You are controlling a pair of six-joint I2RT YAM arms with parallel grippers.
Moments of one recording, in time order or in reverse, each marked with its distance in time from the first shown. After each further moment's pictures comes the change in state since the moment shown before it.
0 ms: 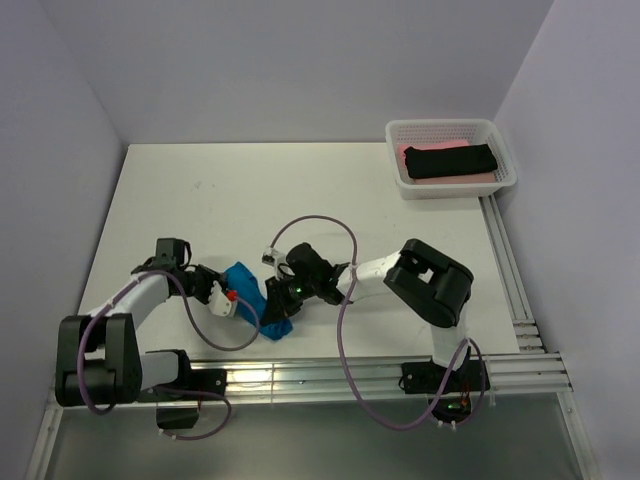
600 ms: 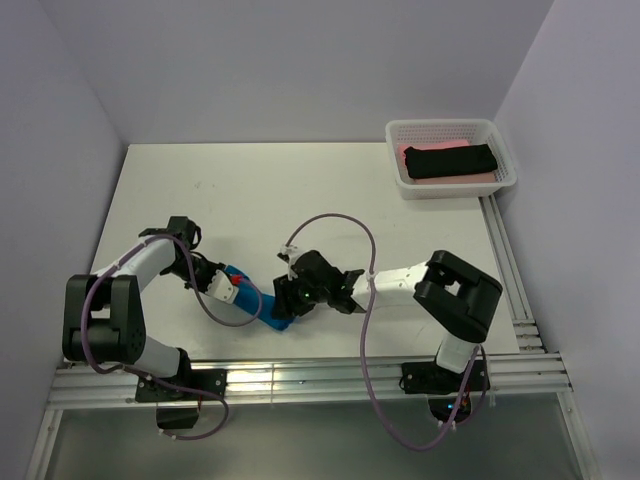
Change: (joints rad) left arm -0.064 0.229 0.311 -0.435 -0.183 0.002; right arm 0.033 -0.174 -0.105 -0.080 0.338 0.003
